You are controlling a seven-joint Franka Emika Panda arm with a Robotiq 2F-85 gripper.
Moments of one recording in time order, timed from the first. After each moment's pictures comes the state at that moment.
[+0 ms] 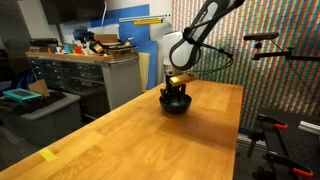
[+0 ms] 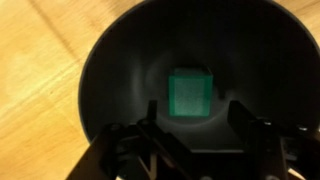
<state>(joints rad) 0.13 0.60 -0.16 -1.97 -0.03 2.57 0.56</state>
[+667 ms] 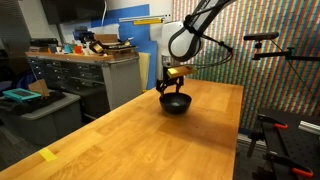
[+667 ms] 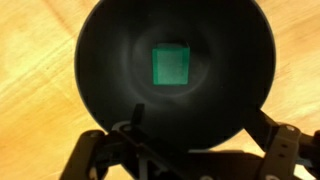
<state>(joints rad) 0.13 0.53 -0.16 -1.97 -0.03 2.58 0.56</state>
